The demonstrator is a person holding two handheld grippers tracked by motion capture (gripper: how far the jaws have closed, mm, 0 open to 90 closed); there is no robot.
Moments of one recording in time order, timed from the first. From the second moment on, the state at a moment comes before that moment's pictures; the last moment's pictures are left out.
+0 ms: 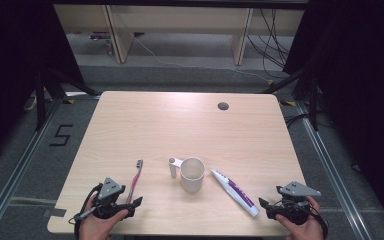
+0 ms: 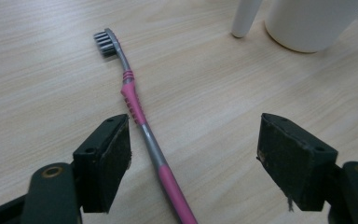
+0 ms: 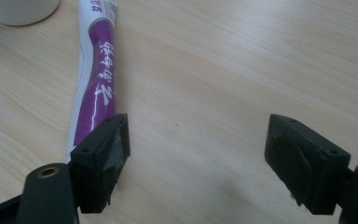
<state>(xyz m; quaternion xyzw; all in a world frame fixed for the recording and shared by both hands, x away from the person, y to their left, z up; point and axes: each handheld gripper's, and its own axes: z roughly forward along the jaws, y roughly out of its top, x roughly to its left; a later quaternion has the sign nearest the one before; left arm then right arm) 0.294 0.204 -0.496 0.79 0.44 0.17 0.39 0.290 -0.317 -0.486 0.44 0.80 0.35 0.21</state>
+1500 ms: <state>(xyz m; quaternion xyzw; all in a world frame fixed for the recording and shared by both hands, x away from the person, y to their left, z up) 0.380 0.196 -0.483 0.88 0.42 0.08 0.21 0.290 -0.309 -0.488 0.43 0.81 0.34 0.21</state>
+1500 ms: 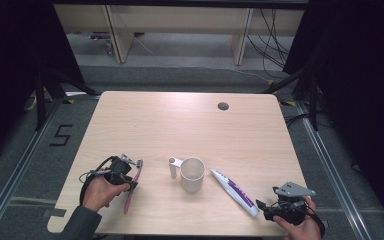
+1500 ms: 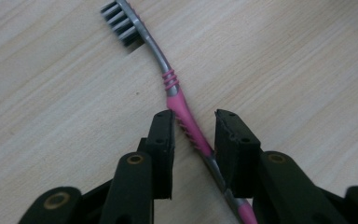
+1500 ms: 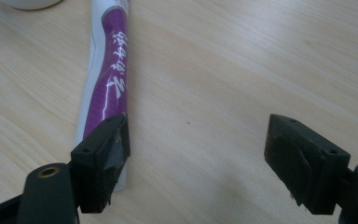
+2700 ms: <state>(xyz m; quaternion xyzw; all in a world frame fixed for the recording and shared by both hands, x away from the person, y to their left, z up) 0.407 0.176 -0.480 0.92 0.38 0.01 0.06 0.292 -0.306 -0.487 0.40 0.82 0.34 0.21</state>
